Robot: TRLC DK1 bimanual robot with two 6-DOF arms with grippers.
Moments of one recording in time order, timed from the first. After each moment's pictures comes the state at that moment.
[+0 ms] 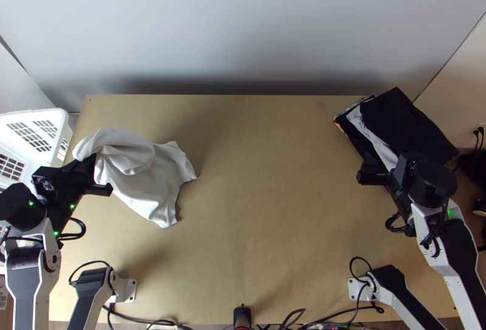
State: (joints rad) left arm 0.21 0.54 0.73 -0.33 0.28 0.05; right arm 0.26 0.74 0.86 -0.52 0.28 0.07
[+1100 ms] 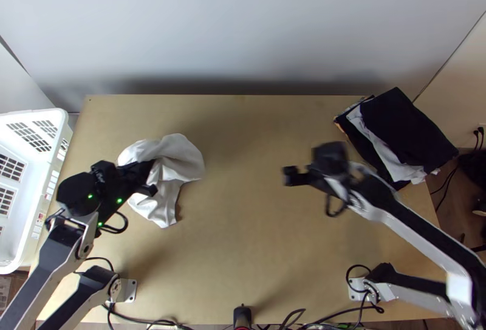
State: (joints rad) left arm -0.27 0.71 0.60 -0.10 0.14 -0.27; right arm 0.64 1.27 0.94 -0.42 0.03 0.46
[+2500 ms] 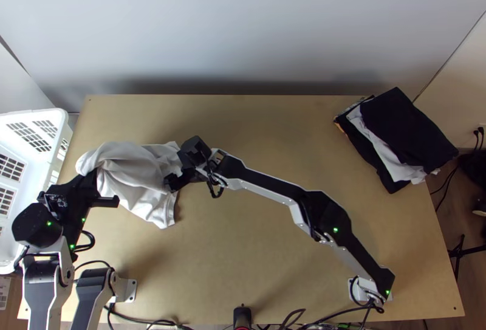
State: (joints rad) left arm 0.15 0.38 0.54 -0.28 0.09 0.10; right arm 1.01 2.36 1.98 -0.27 -0.25 0.41
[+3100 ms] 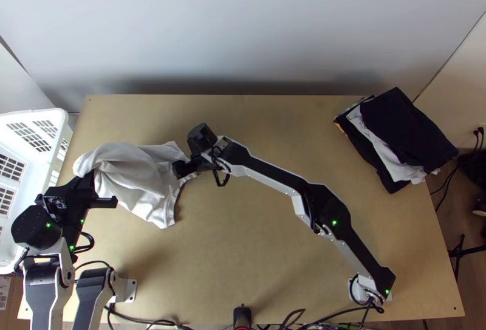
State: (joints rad) left arm 0.17 0.36 0.53 -0.28 0.09 0.10; right arm 0.94 2.40 2.08 -0.44 -0.23 0.47
